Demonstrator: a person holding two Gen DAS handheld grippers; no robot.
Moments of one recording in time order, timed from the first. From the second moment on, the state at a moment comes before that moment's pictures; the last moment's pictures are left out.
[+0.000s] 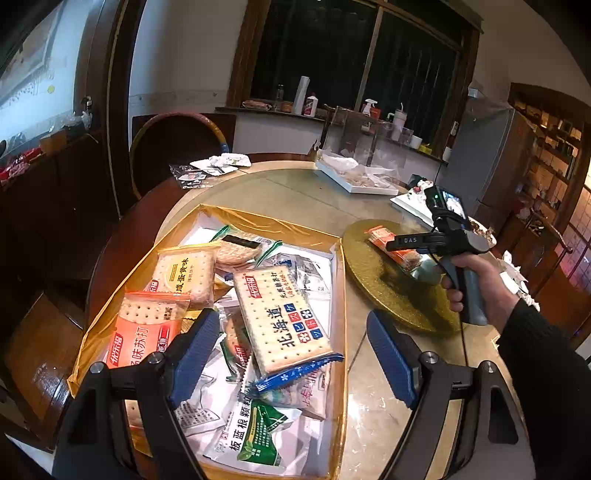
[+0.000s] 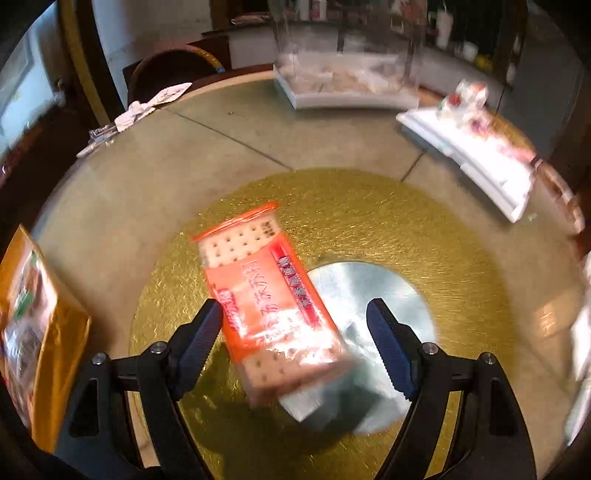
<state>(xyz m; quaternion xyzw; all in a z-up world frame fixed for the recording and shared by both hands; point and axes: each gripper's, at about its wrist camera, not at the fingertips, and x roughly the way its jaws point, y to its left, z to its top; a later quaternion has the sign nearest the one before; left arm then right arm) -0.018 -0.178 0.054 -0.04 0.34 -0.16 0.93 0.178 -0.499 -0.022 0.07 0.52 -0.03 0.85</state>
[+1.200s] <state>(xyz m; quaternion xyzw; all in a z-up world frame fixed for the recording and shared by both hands) -0.098 -0.288 -0.023 -0.04 0.50 -0.33 0.80 -0.214 -0.371 -0.006 0.23 0.43 0.09 0.87</state>
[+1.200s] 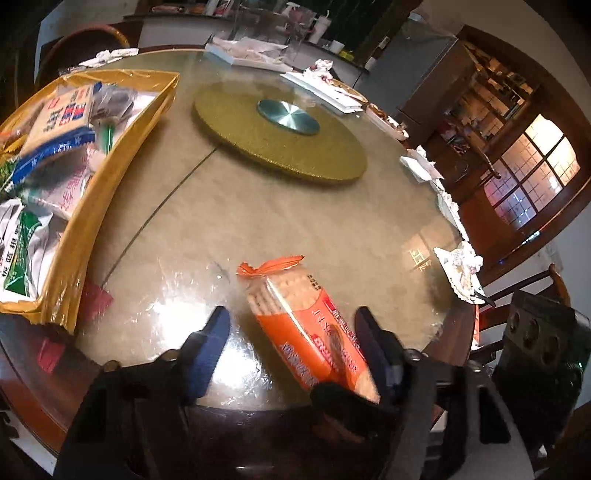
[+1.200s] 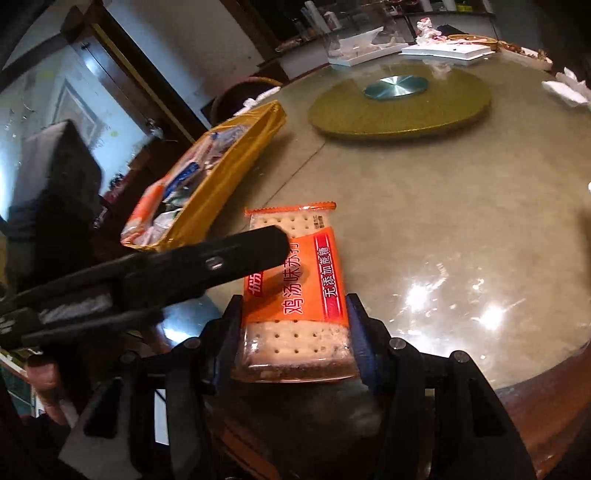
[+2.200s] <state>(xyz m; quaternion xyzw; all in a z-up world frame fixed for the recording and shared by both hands) -0.103 -0.242 0.021 -0.05 0.41 -0.28 0.87 -0.185 -0.306 0.034 0.15 0.38 0.12 0.91</state>
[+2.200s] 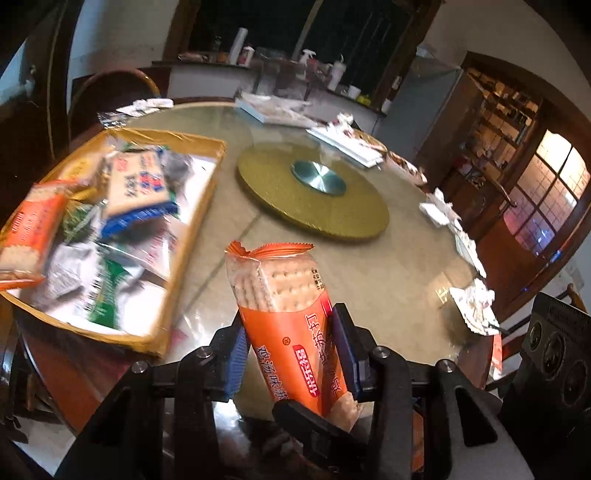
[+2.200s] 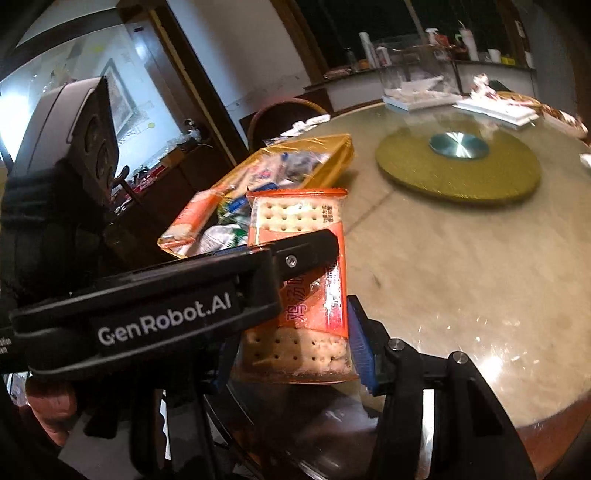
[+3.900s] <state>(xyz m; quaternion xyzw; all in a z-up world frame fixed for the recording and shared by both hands) -0.040 -0.125 0.050 -0.06 0.34 -0.12 0.93 -0.080 -0.225 0.045 0.11 0.39 0.12 0.91</state>
